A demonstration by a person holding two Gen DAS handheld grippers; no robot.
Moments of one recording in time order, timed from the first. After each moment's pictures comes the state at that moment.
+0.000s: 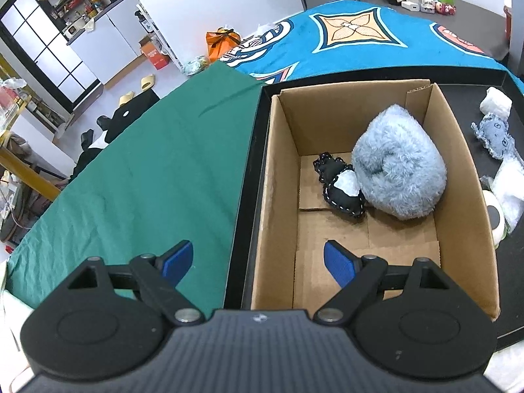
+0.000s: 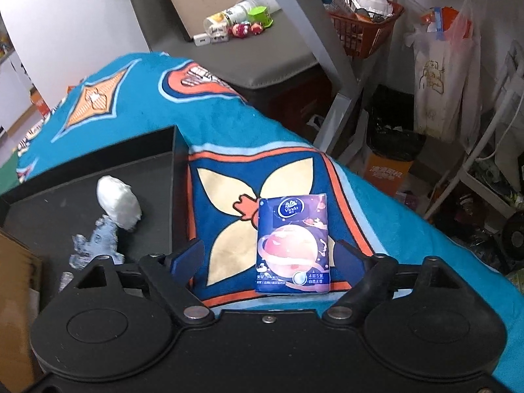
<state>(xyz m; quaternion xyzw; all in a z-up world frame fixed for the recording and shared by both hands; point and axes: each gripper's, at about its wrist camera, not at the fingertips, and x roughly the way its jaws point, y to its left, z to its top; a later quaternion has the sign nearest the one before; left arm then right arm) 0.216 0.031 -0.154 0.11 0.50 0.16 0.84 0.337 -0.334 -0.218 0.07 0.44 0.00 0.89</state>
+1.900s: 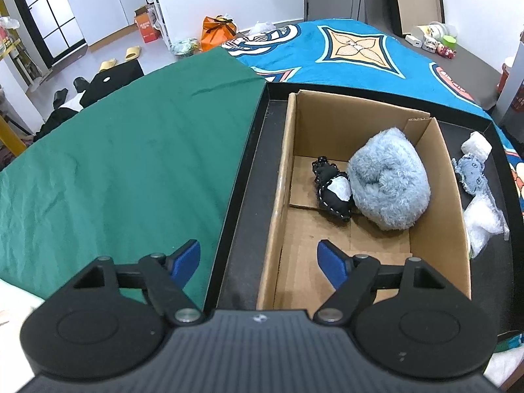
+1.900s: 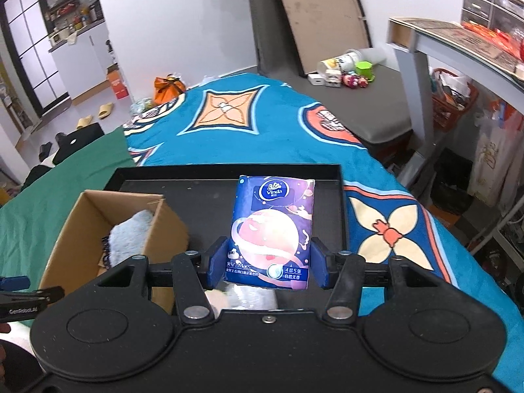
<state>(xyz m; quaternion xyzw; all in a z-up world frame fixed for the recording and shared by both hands) 0.197 0.072 -0.144 -0.02 0.50 0.12 0.86 0.264 -0.216 -0.112 0.01 0.40 0.11 0.91</state>
